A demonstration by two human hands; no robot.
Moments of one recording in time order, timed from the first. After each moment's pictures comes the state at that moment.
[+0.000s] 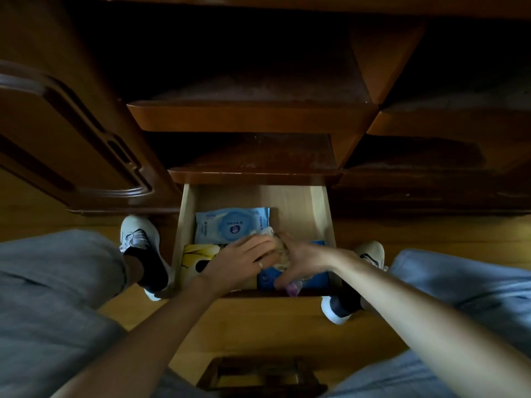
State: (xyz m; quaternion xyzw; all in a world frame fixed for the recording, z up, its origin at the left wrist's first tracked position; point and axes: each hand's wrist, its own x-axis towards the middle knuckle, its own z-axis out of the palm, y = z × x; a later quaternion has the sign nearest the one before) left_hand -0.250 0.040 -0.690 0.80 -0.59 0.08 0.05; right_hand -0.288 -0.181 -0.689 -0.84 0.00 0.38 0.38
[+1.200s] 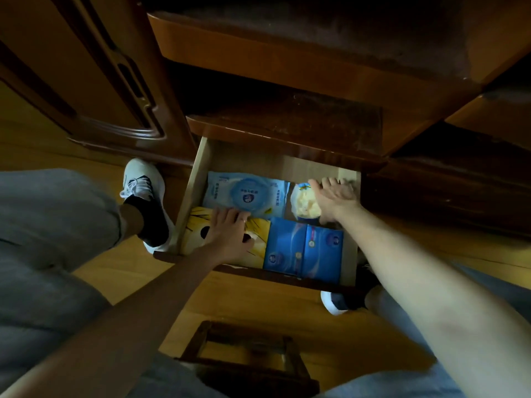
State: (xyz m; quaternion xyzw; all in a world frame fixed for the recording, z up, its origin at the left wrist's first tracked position) left_hand -0.229 0.060 -0.796 0.94 -0.20 -0.23 0.12; right_hand -0.183 -0.223 -0.757 -0.93 -0.03 0.31 -0.17
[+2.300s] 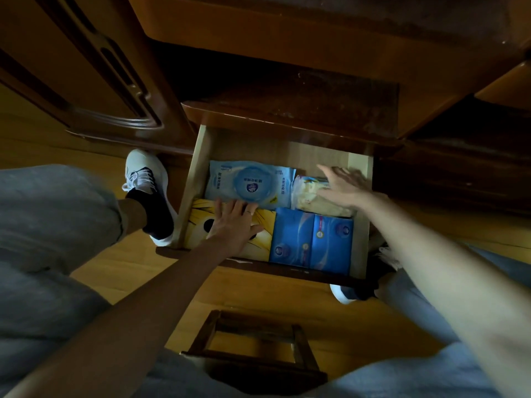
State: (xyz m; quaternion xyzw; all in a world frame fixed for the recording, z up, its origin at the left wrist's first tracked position) left_hand -0.225 0.058 -0.803 0.94 -0.22 -0.24 0.08; right_hand -0.181 -0.246 -0.778 -0.95 0.03 0.31 0.03
